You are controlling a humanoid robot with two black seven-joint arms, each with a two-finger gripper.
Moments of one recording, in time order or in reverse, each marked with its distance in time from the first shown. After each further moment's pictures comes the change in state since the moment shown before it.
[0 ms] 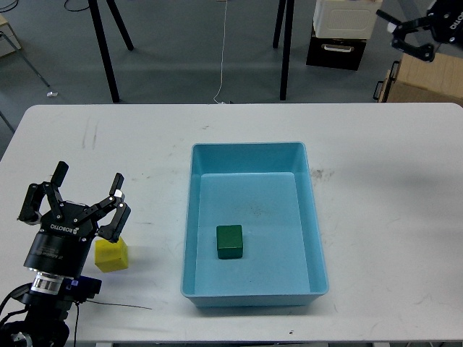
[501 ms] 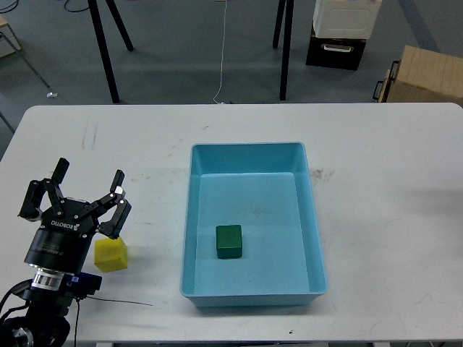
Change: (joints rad) left arm -0.014 0.000 -0.002 0.004 -0.001 0.007 -0.006; right arm -0.792 0.237 0.652 0.195 0.166 0.006 0.018
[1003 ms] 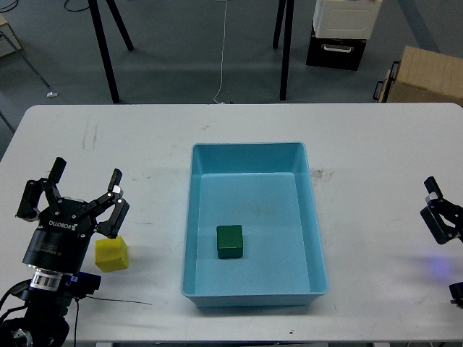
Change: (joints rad) left arm -0.016 0.000 -0.014 0.001 -0.011 -0.014 -0.002; right arm -0.396 0.265 0.068 0.258 -0.105 0.000 0.003
